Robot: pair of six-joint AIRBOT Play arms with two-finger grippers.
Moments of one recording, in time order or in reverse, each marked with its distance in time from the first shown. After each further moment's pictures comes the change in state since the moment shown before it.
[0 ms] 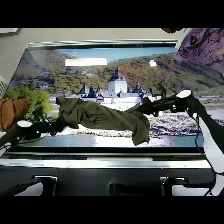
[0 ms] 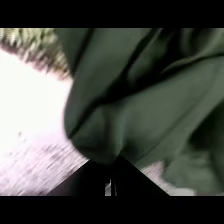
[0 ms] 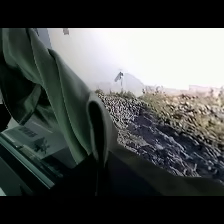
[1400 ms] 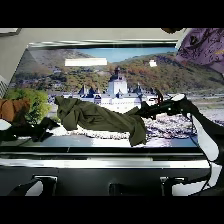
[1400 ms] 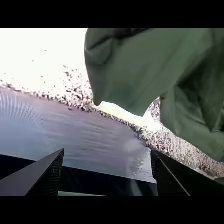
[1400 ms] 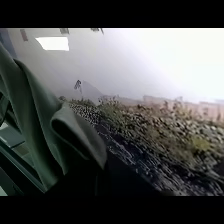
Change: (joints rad) left arm 0.144 0.277 0.023 0.396 -0.352 -0.381; right arm 0.002 -0.126 -0.017 0.010 -0.021 -0.036
